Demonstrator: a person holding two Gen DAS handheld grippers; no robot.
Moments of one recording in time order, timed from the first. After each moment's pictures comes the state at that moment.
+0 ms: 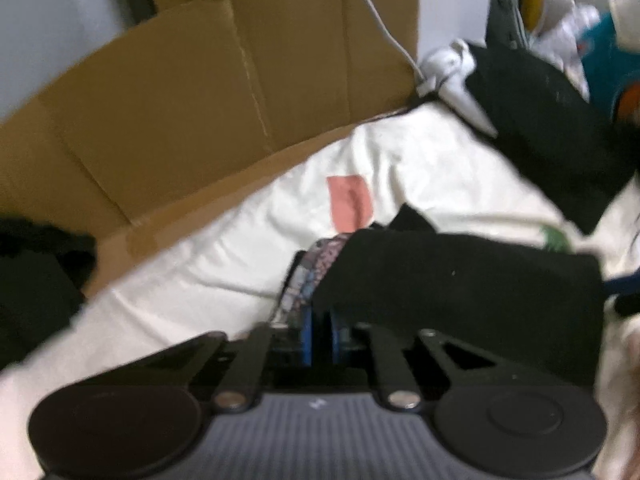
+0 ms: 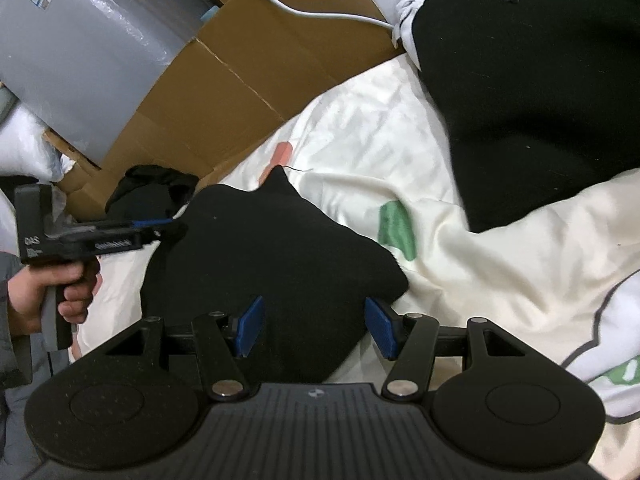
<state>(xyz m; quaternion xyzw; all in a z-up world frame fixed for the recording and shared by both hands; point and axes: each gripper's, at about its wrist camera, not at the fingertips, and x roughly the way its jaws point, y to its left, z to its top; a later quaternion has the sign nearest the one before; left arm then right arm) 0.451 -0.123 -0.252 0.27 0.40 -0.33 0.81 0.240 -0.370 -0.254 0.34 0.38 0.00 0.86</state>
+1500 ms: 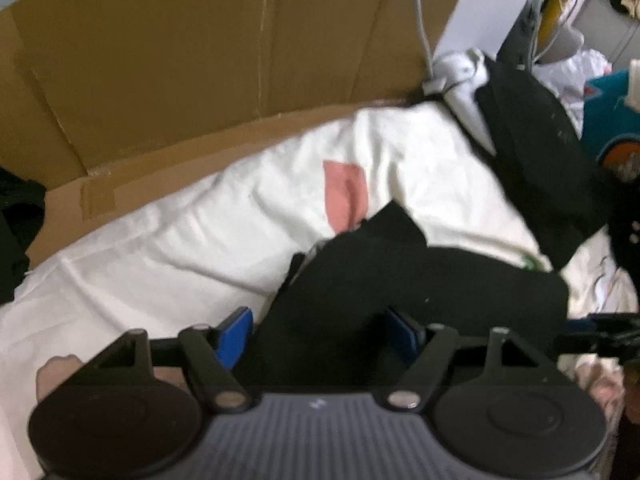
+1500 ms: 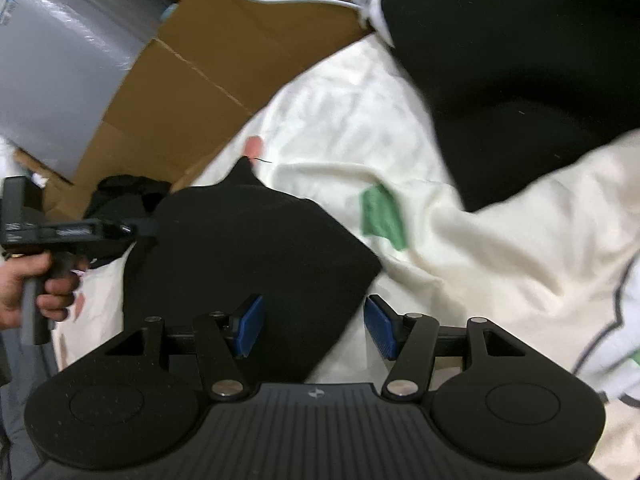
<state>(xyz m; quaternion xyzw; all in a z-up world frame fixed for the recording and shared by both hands) 0.512 -0.118 -0.273 0.16 0.52 -0.36 0.76 0.255 -0.372 -0.274 0.38 0.40 -0.03 0.83</state>
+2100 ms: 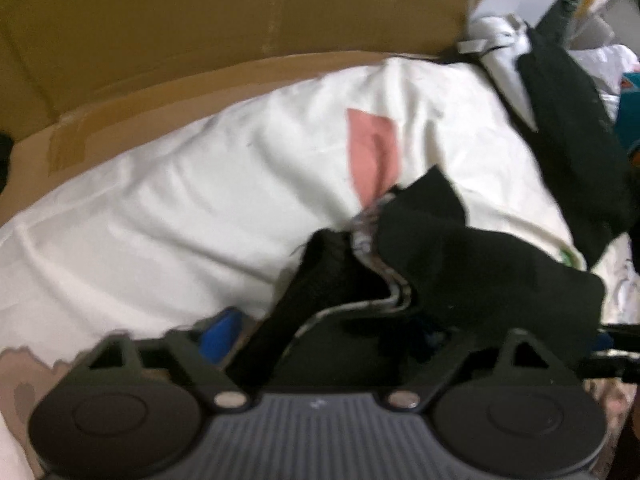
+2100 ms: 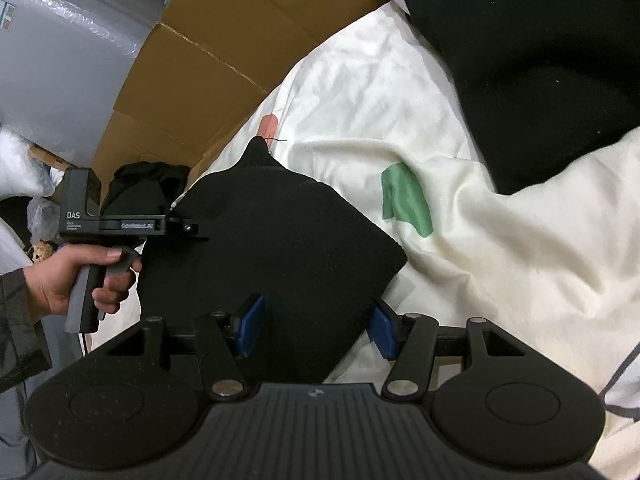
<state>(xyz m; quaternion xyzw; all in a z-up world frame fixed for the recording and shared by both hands) 0.536 -0.131 -0.306 0.13 0.57 -0.36 0.72 0.268 -0.373 -0.284 0.40 0.42 0.01 0.82</state>
